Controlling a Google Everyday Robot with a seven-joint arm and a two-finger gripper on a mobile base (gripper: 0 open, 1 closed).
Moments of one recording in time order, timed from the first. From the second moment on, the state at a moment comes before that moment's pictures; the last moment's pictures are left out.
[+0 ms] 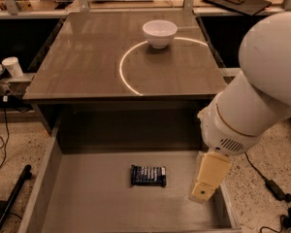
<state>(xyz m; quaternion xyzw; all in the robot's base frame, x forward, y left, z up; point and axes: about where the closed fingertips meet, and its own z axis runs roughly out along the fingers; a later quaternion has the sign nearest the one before) 0.370 -0.117 0.843 -0.60 0.79 0.05 0.12</state>
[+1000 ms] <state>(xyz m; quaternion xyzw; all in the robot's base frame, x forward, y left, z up) 0.375 -0.081 0.828 -0.62 0.77 0.07 0.11</state>
